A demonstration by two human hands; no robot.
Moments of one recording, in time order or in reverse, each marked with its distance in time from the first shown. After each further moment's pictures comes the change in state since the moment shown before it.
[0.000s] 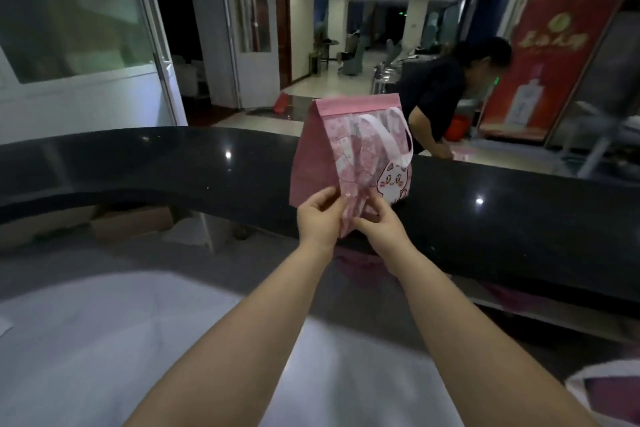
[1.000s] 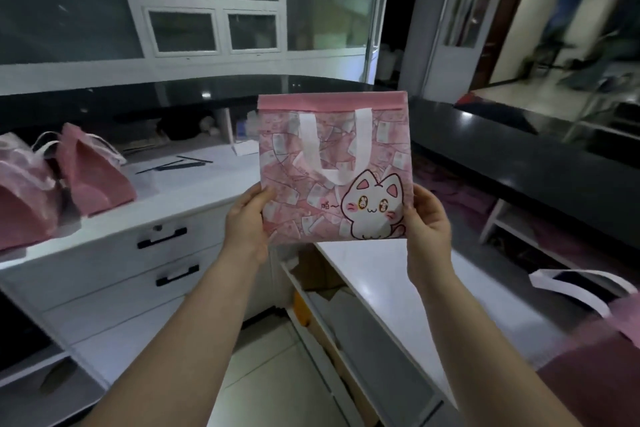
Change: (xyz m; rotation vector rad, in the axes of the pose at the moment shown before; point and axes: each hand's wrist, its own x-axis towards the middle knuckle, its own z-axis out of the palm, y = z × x) left_hand -0.520 0.080 -0.098 -0.234 0.755 0.152; right_hand -0.394 -0.043 -0.073 0.437 -0.300 -0.098
